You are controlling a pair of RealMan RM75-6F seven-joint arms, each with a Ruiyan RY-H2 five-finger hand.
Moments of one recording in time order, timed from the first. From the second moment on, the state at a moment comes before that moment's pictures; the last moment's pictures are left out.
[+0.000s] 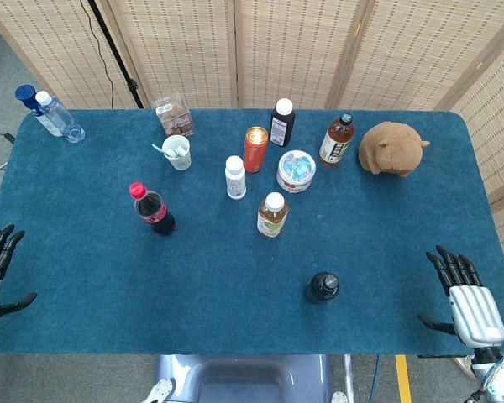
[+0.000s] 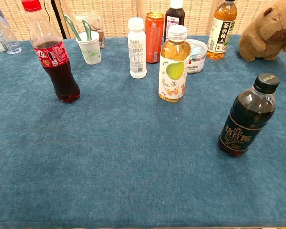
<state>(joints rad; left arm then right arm) -0.09 -1.06 -0.02 -1.59 1.55 1.50 -0.03 0.08 -1.07 0.01 -1.71 -1.55 1.43 0.03</state>
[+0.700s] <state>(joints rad) -0.08 -1.06 -0.01 -1.59 1.58 1.53 -0.09 0.15 -1.15 -0.05 -1.59 -1.68 1.34 0.44</state>
